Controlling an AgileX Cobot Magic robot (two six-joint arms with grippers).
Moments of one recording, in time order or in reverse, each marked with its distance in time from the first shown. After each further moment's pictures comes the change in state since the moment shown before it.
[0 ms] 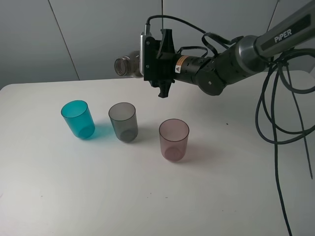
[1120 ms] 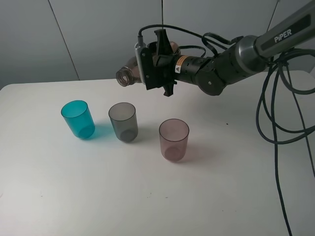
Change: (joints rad) left arm 0.000 0.000 0.000 0.000 0.000 0.000; right arm 0.000 0.000 0.000 0.000 -0.002 -0.223
